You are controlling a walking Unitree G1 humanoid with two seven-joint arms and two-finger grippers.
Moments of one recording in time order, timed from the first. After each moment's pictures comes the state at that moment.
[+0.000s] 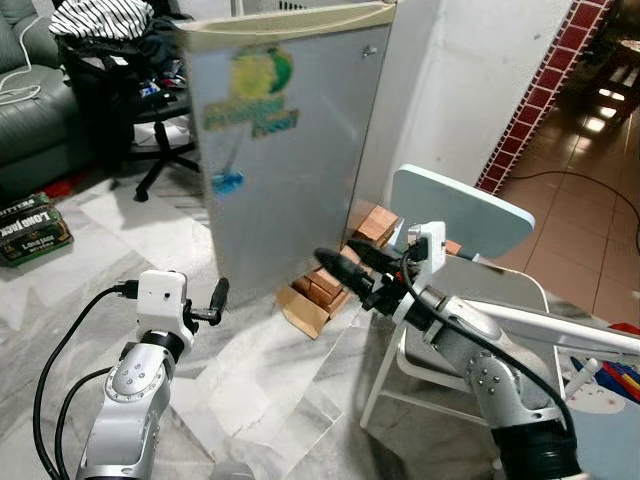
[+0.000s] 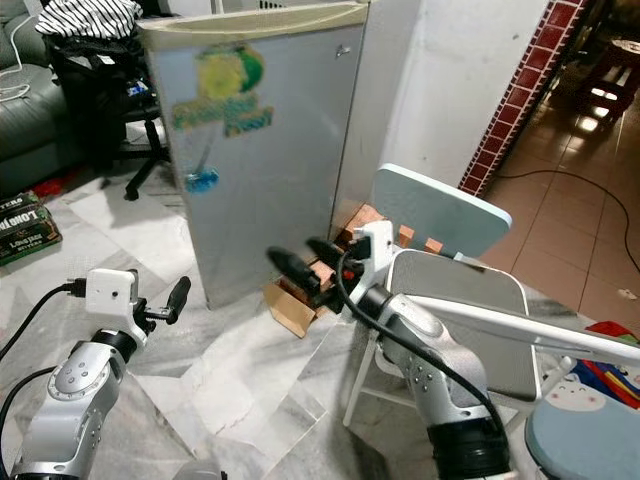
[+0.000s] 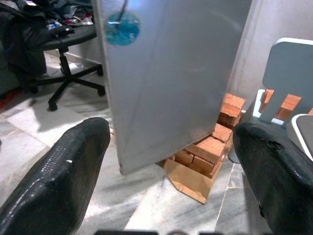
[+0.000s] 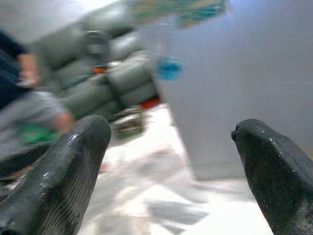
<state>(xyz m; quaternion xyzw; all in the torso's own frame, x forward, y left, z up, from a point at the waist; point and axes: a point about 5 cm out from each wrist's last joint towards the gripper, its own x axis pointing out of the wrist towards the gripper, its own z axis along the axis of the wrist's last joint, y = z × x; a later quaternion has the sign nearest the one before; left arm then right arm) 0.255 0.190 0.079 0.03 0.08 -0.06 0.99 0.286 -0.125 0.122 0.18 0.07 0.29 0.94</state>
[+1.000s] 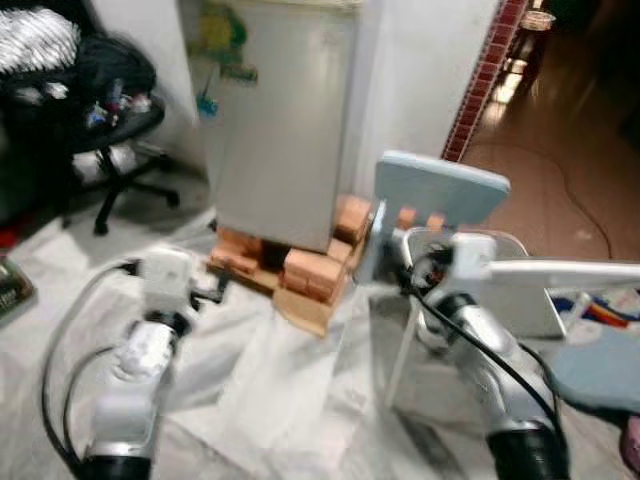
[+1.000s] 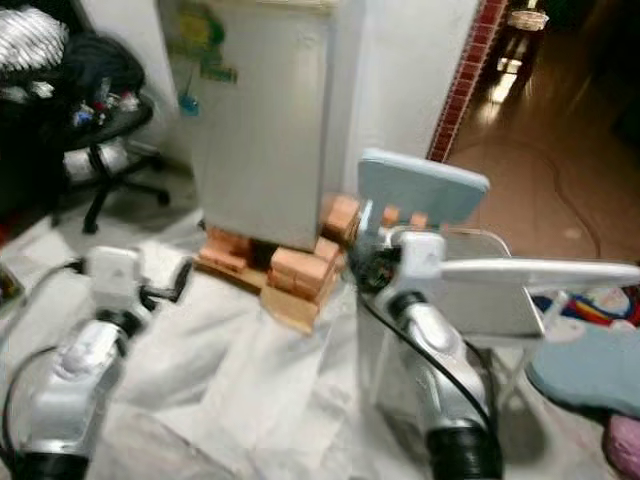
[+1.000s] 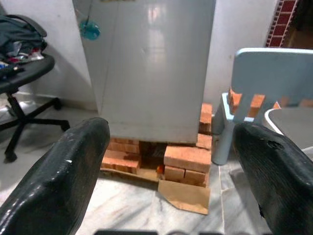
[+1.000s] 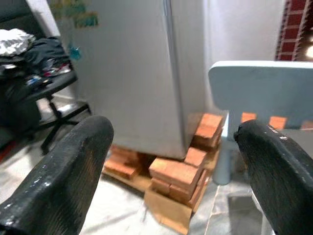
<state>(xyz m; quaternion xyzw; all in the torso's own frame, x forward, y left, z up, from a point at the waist) 0.266 0.184 0.093 0.04 0.06 -0.07 1.00 0.292 -0.155 0.103 0.11 0.05 0.08 0.99</state>
